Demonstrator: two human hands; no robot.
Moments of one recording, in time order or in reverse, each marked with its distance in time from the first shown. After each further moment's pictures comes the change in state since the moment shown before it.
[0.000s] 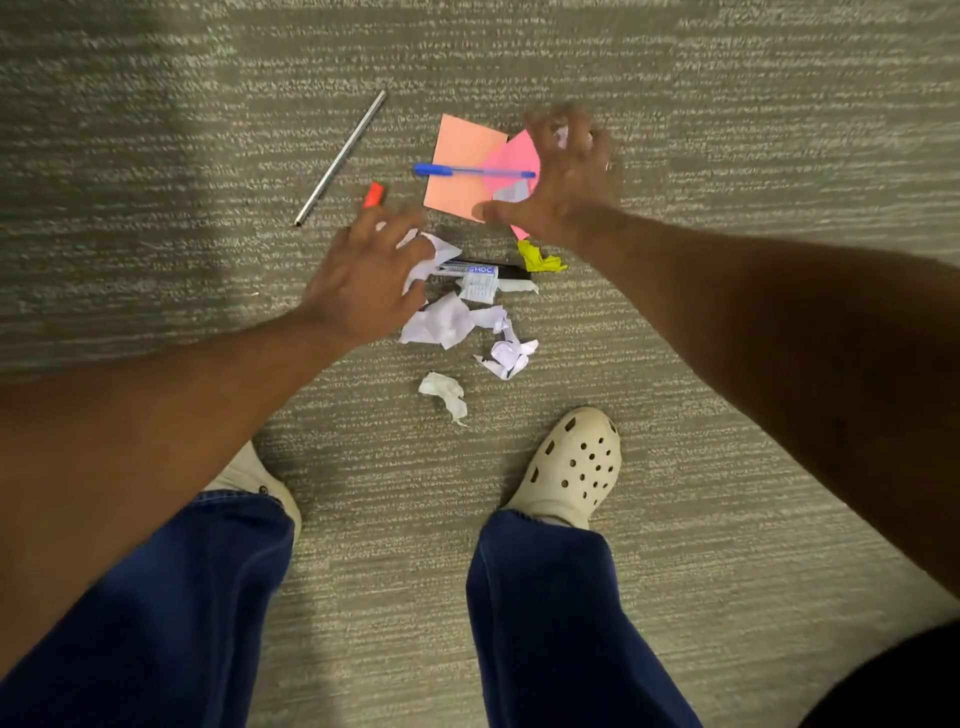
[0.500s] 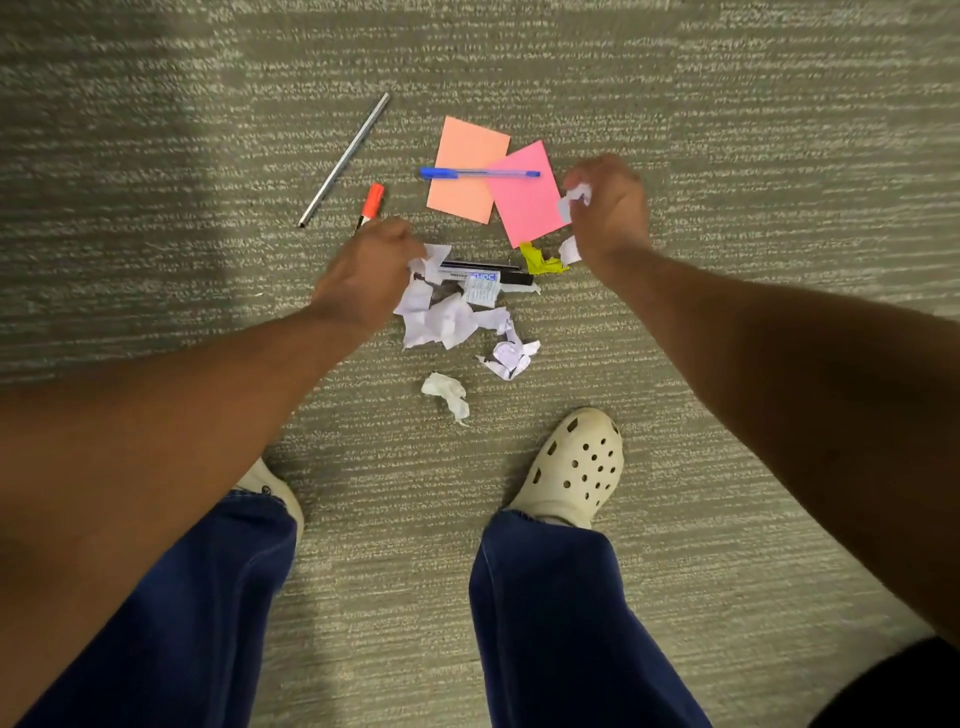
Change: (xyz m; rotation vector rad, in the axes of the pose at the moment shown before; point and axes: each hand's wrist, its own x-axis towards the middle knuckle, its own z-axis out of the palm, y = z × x) left_hand 0.012 0.002 0.000 -0.172 -0.015 -0.195; right_hand -0.017 0.042 0.021 0.428 0.267 0.109
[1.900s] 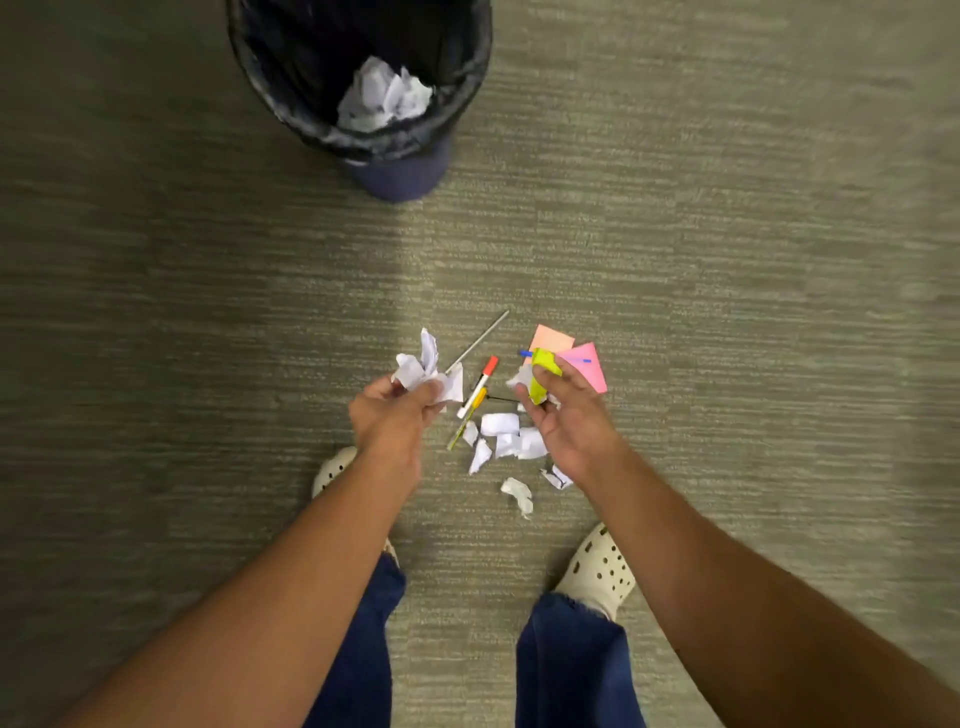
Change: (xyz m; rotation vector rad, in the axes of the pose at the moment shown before) left_hand -0.129 0.032 -0.239 -1.663 0.603 -1.015; right_hand -0.156 -0.252 -0.109 1.608 -0.331 0.637
